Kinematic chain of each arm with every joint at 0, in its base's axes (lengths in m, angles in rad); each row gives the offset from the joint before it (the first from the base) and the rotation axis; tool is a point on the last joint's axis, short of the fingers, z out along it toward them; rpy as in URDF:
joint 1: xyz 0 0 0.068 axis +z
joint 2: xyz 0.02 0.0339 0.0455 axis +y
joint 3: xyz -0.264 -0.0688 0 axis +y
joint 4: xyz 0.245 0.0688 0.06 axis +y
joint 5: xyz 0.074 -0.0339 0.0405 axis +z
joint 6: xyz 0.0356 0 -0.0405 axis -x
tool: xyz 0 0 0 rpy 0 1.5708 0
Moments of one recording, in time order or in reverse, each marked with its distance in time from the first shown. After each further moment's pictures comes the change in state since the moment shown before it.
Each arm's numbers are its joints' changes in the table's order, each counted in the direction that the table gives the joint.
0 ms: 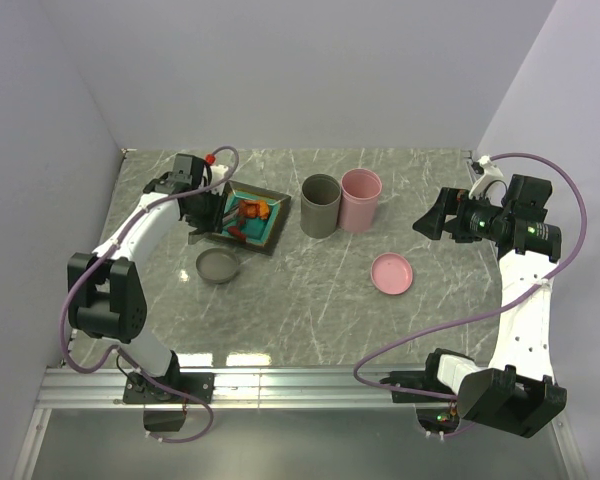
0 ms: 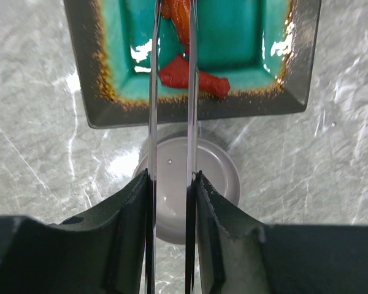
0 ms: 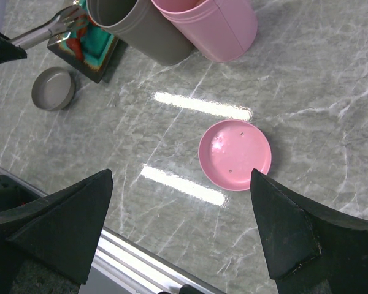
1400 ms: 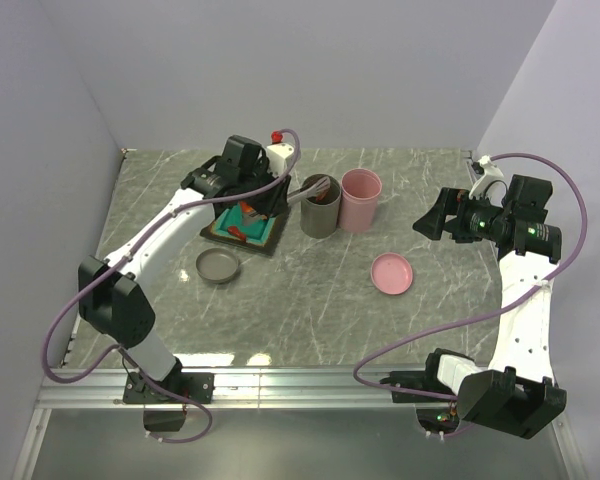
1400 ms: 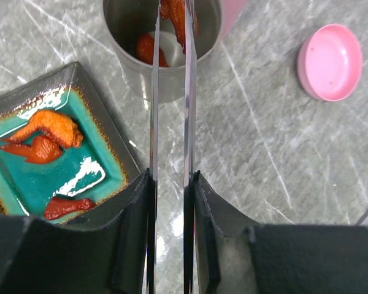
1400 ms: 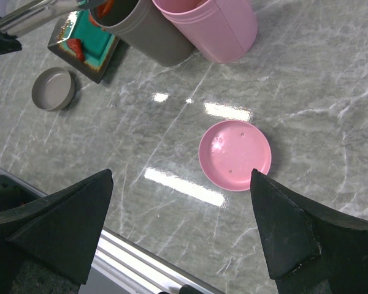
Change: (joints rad) left arm -0.340 -0.001 -0.248 -0.084 -0.140 0.025; right arm 0.000 -0.005 0.000 0.000 0.000 0.000
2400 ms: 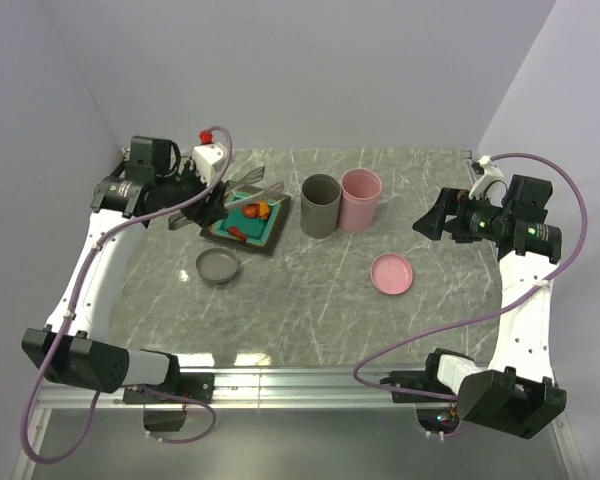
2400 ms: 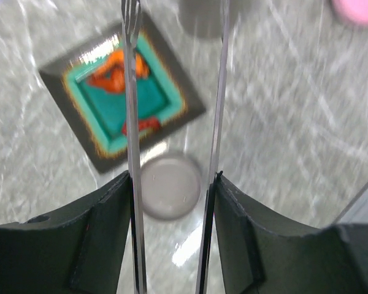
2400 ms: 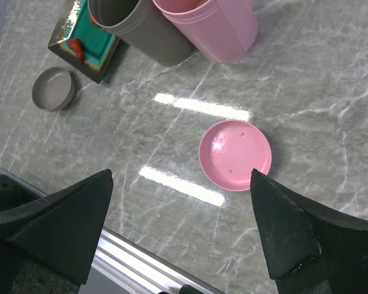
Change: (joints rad) left arm 0.319 -0.283 0.024 0.291 -0.190 -0.338; right arm 0.000 0.000 0.000 0.000 0.001 0.000
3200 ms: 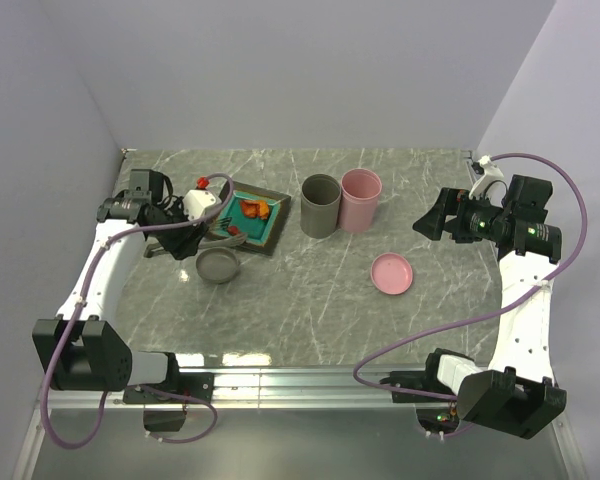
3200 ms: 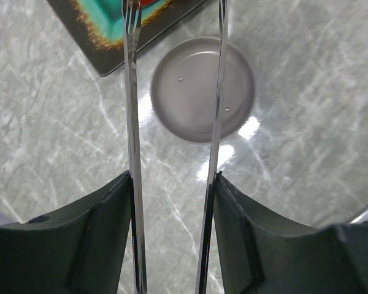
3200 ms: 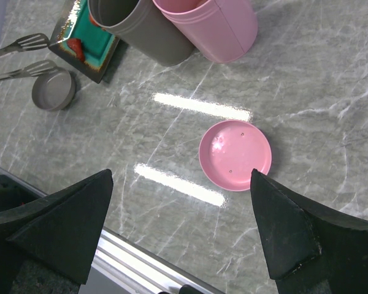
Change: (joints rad) left arm 0.173 -0.023 0.315 0.063 0.123 -0.361; right arm 0.000 0.000 0.000 0.000 0.000 0.000
